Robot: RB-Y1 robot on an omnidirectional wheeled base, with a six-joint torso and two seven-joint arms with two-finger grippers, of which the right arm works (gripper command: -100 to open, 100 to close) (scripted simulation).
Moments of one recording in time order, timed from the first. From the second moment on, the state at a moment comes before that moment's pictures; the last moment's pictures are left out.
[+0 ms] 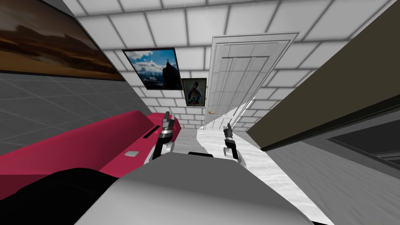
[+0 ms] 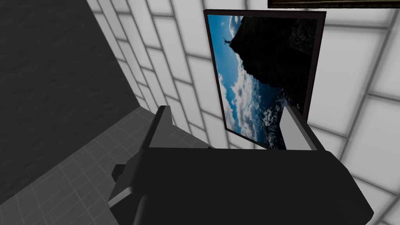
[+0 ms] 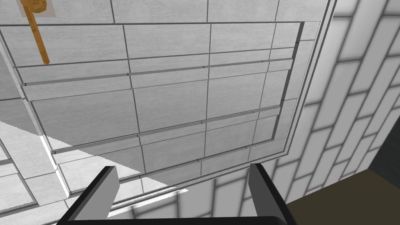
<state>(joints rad) 0.20 -0.11 -0.08 -1.47 -0.05 -0.67 -0.10</state>
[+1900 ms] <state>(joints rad) 0.01 -0.13 -0.12 -1.00 -0.09 -0.75 -0.07</state>
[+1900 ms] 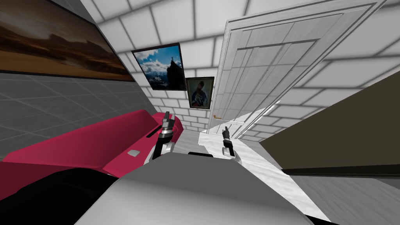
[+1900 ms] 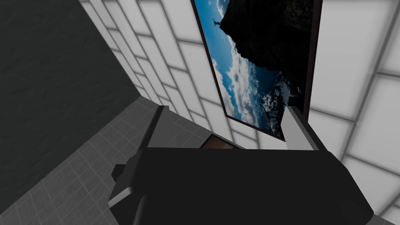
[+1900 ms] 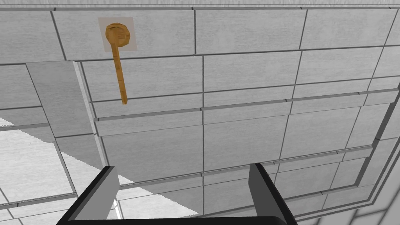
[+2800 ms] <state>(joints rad) -0.08 -0.14 -0.14 -0.77 -0.11 -0.79 -0.05</state>
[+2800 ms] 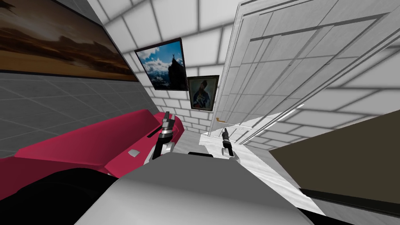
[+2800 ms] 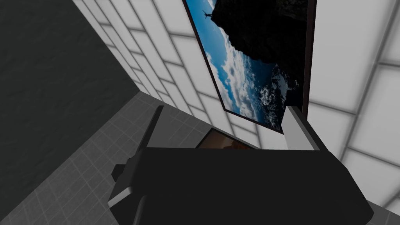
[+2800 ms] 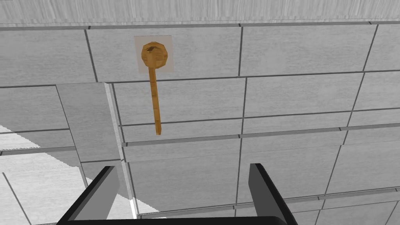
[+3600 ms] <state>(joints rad) -0.15 -0.14 -0.15 -0.60 -0.13 -0.82 -0.04</state>
